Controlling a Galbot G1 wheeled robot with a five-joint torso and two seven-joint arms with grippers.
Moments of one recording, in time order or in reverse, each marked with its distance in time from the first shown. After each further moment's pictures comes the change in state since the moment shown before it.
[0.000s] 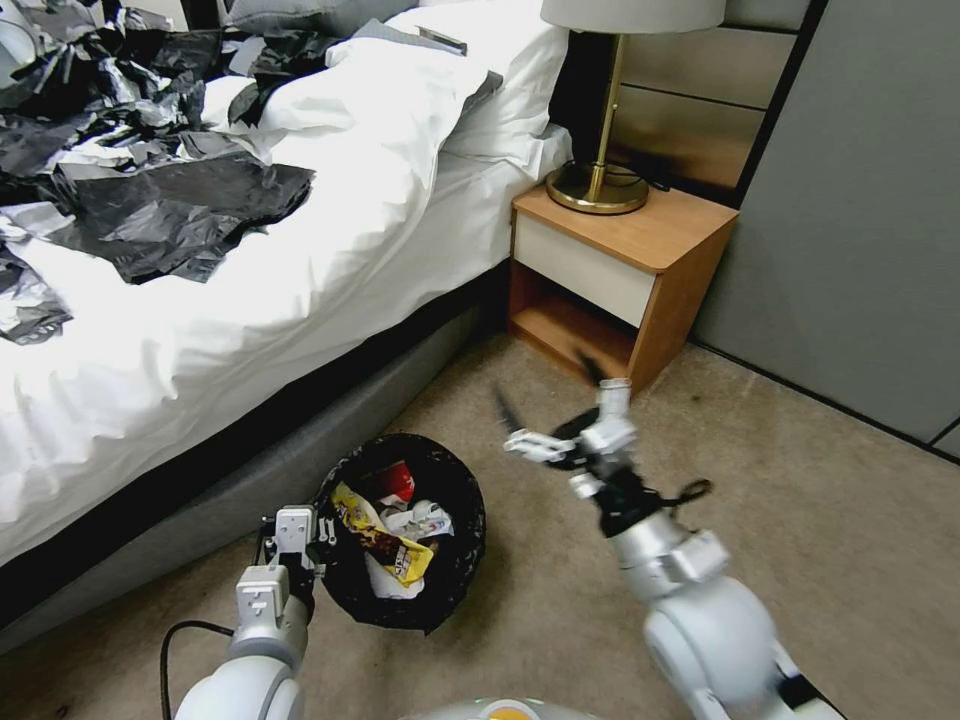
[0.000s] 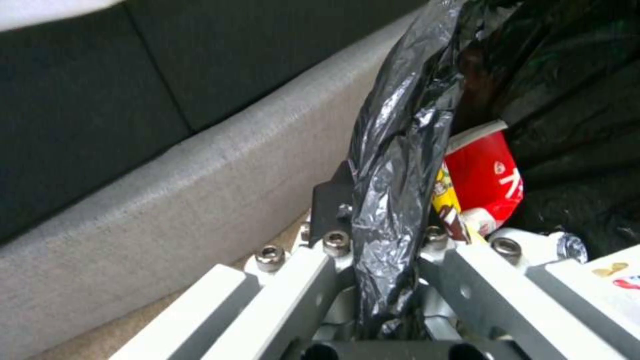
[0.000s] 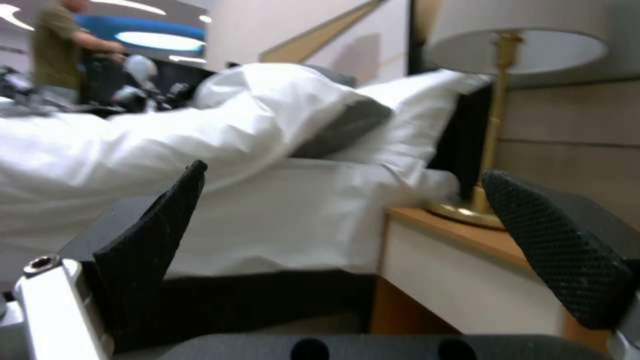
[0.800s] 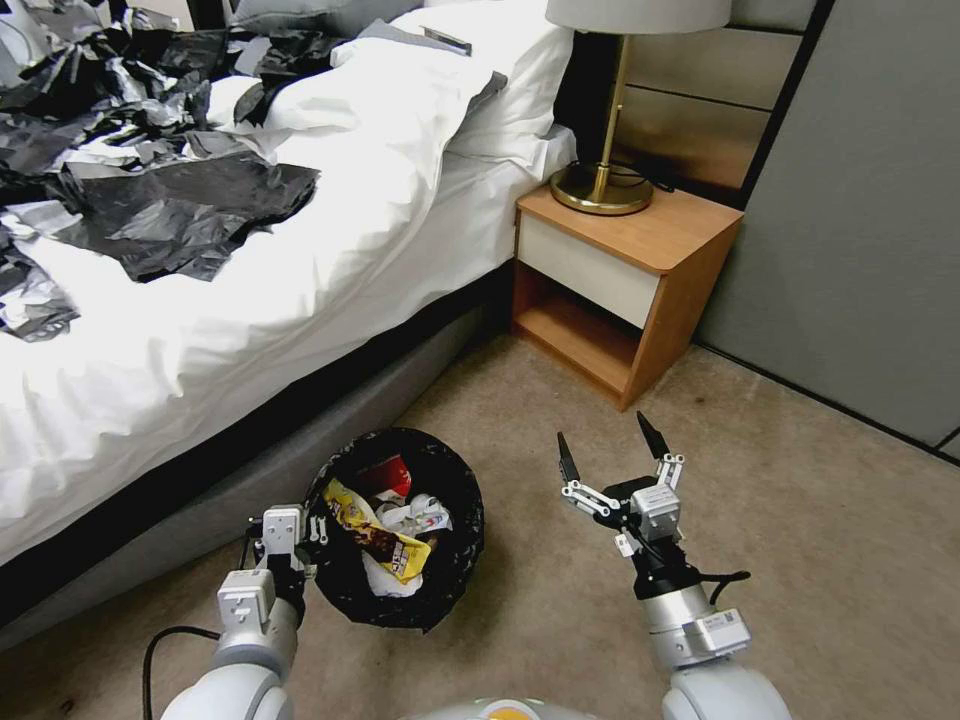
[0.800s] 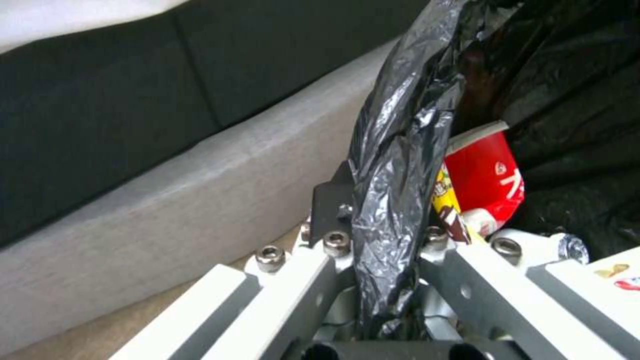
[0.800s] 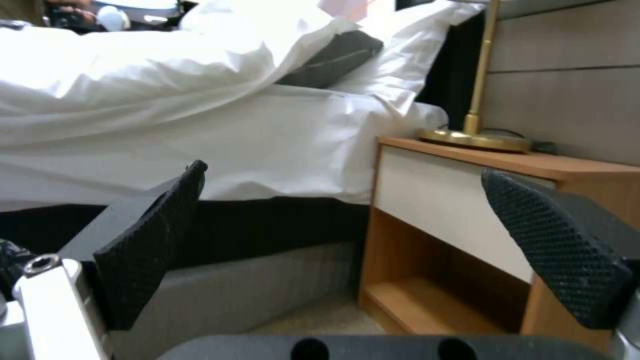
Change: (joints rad) left arm 0.042 0.001 -0.002 -0.049 -0.018 -0.005 -0.001; right arm -0.094 0.058 0.016 -0.120 -0.058 0.100 0.026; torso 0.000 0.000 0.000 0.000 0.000
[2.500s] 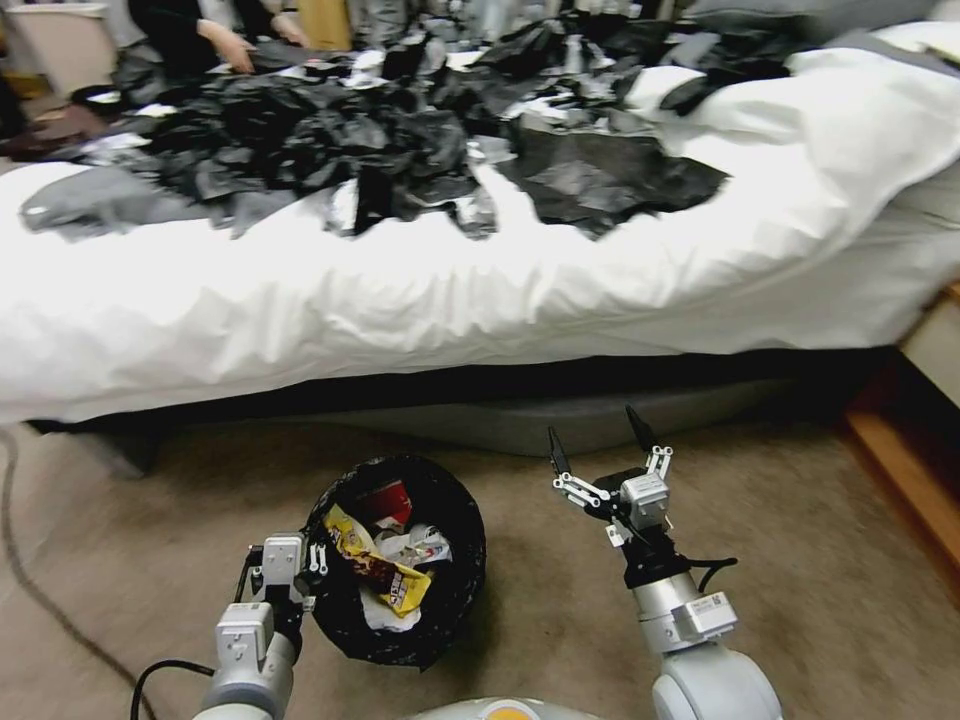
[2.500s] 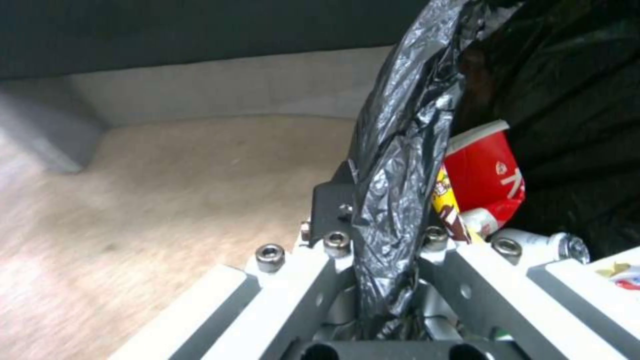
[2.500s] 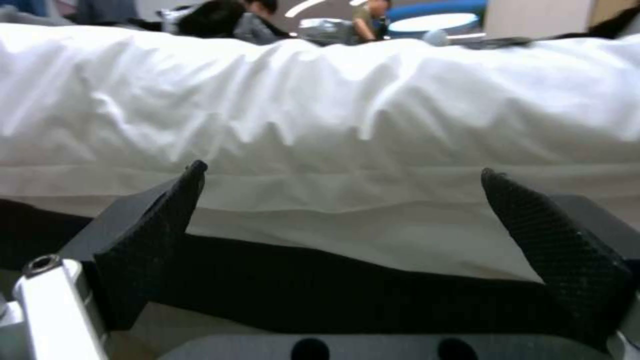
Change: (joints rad) left arm 0.094 -0.009 0.001 -0.025 0.045 -0.029 0.022; right arm 0.033 -0.007 -0.033 -0.010 0.020 -0.042 0.005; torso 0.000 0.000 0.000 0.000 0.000
